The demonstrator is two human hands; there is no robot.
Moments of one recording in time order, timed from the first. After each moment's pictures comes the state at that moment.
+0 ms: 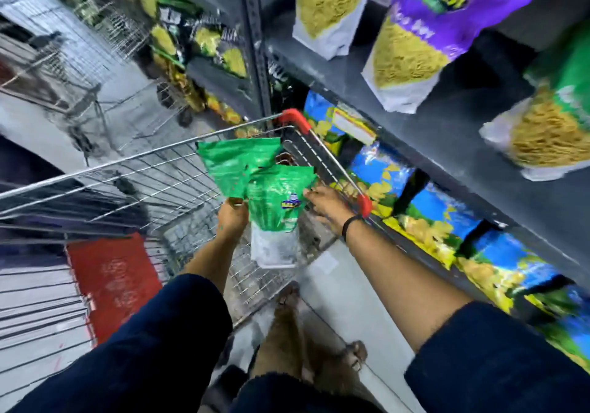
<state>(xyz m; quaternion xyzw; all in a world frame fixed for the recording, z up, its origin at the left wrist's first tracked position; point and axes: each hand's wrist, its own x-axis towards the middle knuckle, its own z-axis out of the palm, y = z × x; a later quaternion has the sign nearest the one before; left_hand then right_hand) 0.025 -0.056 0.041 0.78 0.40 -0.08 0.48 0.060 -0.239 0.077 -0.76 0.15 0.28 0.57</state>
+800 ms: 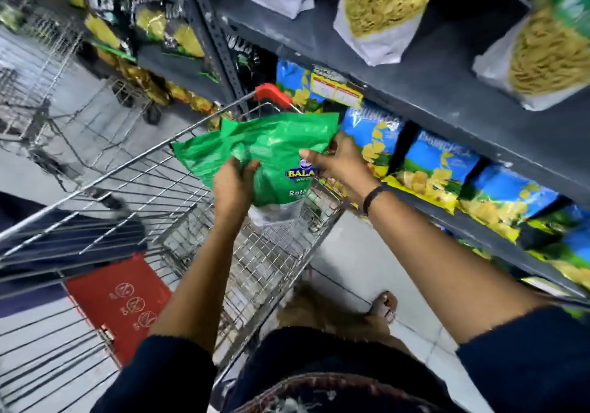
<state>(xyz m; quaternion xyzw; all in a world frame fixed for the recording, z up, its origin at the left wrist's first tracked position) 0.044 -0.076 0.124 0.91 0.19 -0.05 0.37 0.056 -0.247 0.130 -0.71 0.16 0.12 0.68</state>
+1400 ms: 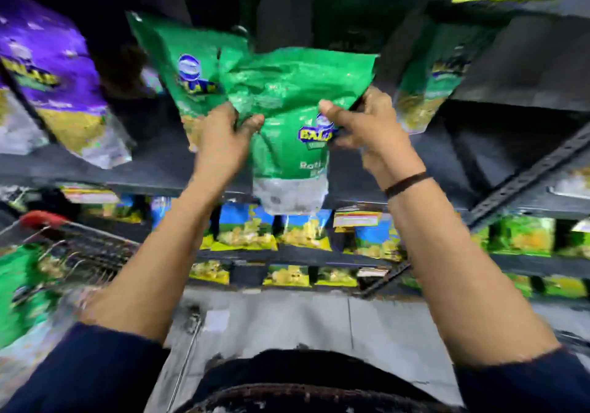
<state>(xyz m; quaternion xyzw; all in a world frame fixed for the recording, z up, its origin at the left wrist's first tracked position) -0.020 -0.448 0.300 0.83 -0.28 0.03 0.49 -0.127 -0.596 0.338 -0.66 0.20 -0.24 0.68</state>
